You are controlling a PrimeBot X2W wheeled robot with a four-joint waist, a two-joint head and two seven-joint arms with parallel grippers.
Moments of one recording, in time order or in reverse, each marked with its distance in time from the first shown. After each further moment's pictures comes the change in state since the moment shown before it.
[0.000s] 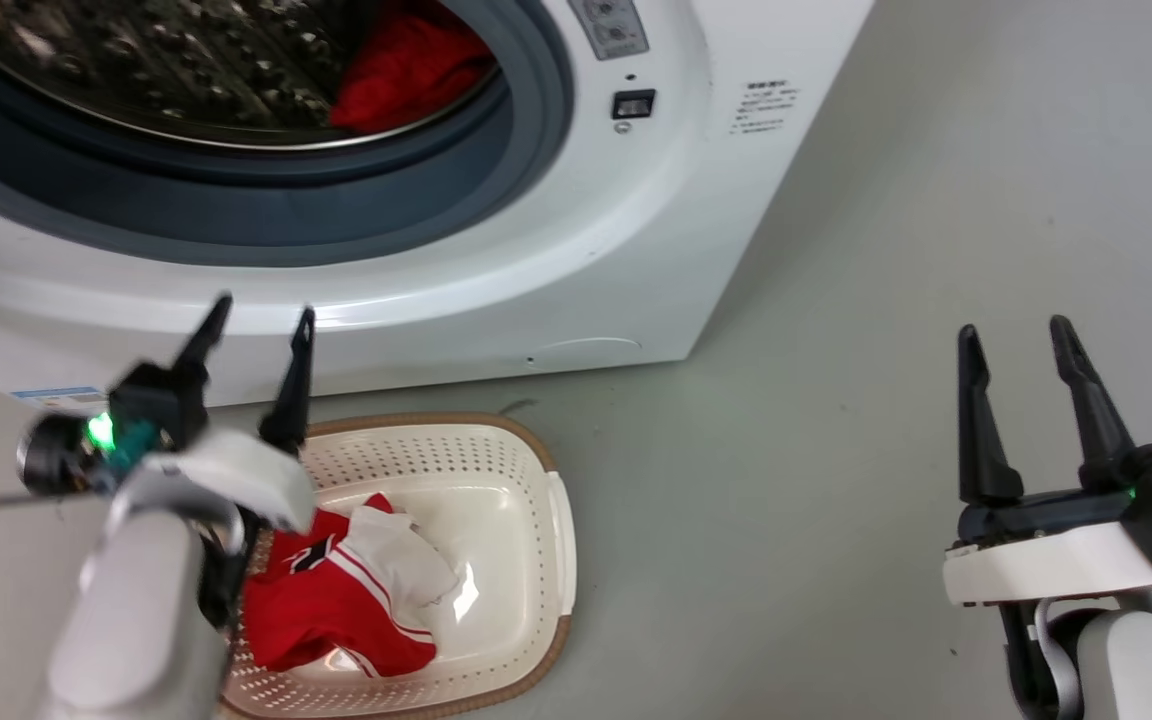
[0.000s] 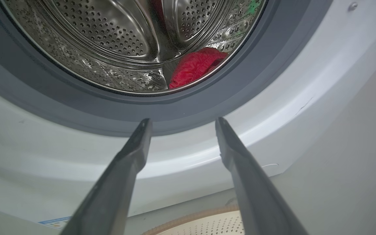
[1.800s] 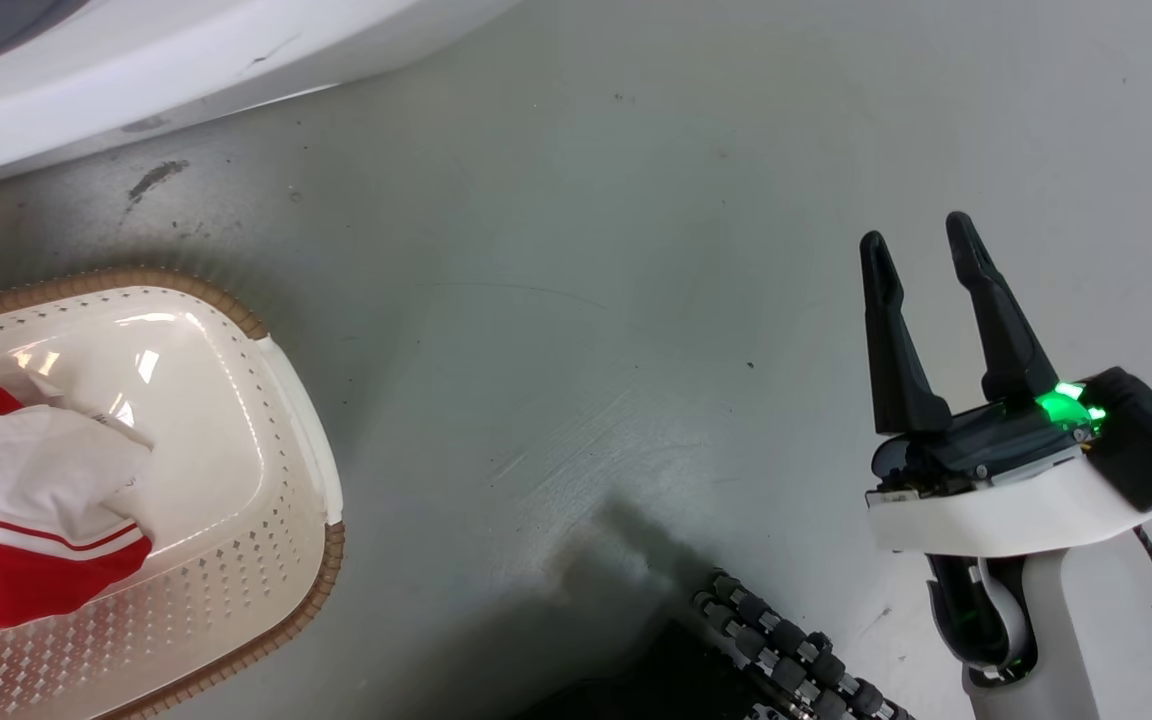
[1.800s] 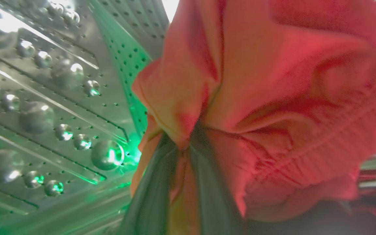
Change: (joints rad) left arm -1.199 0.400 -0.330 0.327 -0.276 -0.003 1.090; right arm -0.127 0.000 0.187 -0.063 0.236 0.000 0.000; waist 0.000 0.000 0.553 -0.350
